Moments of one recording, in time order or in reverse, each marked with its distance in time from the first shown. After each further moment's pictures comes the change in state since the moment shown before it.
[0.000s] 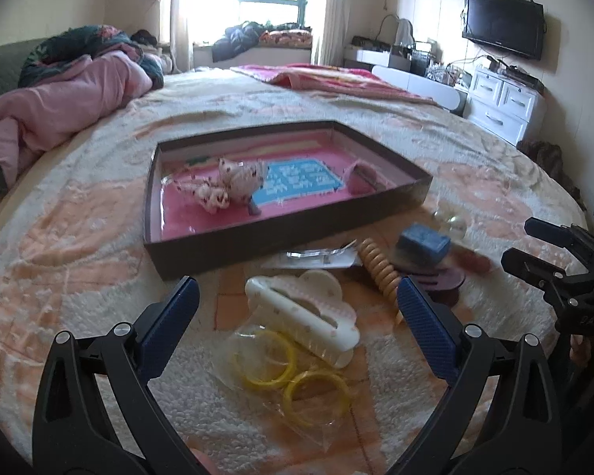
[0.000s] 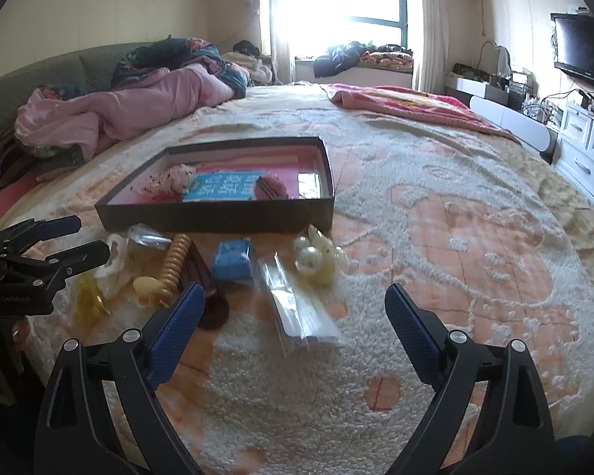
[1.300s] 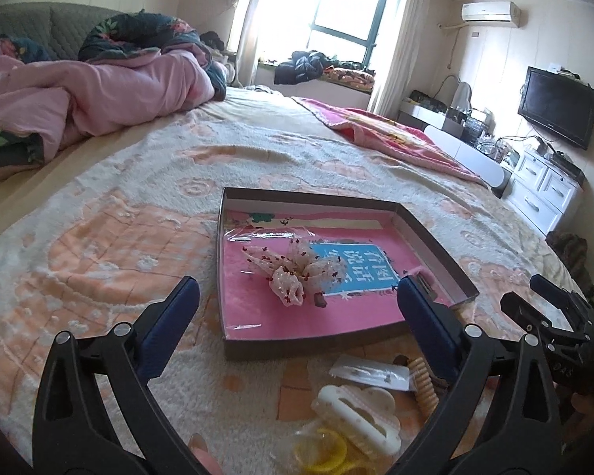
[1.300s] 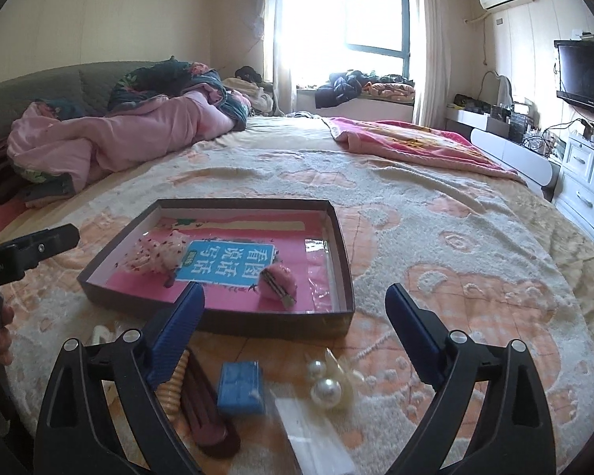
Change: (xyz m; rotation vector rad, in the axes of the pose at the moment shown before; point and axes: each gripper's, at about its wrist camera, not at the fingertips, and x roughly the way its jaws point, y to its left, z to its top) left arm -0.017 0.053 0.057 -0.246 -0.140 0.100; right arm 0.031 0.014 0.073 -0.038 -0.118 -0.021
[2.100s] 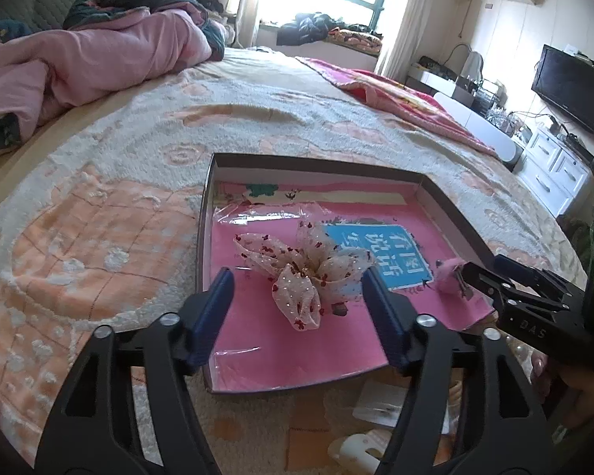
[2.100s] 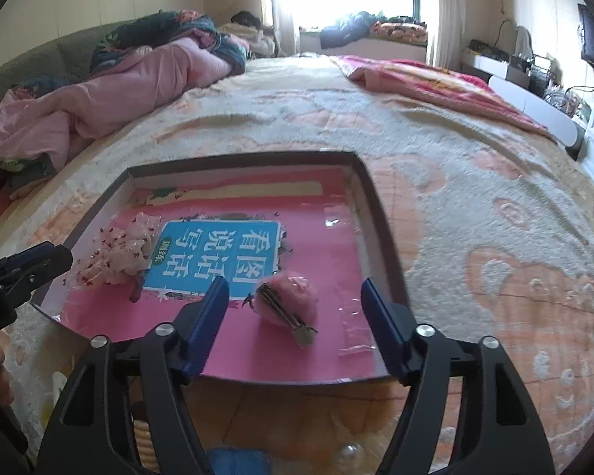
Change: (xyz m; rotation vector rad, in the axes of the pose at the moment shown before) left arm 0.069 0.011 0.011 -0.008 0.147 0.008; right arm 0.111 0.001 0.021 0.042 0.221 0.039
